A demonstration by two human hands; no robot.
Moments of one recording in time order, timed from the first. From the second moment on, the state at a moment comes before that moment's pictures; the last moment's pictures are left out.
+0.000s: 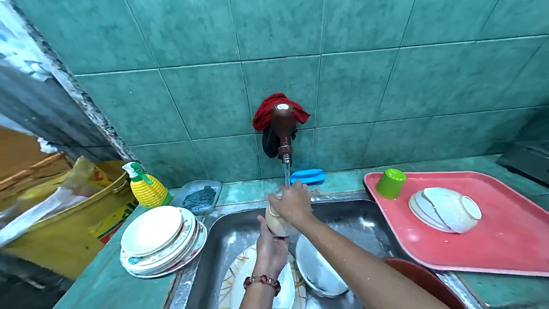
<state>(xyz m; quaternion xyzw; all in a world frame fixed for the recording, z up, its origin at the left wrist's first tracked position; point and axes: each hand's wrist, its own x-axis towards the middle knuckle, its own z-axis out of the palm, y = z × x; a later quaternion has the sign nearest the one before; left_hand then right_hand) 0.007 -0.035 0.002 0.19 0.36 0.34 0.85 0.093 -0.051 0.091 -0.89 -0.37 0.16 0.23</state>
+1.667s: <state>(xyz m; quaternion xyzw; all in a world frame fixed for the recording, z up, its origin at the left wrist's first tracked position) -0.012 -0.036 0.003 0.25 0.35 0.33 0.84 0.106 -0.039 0.120 -0.77 -0.53 0.25 0.26</state>
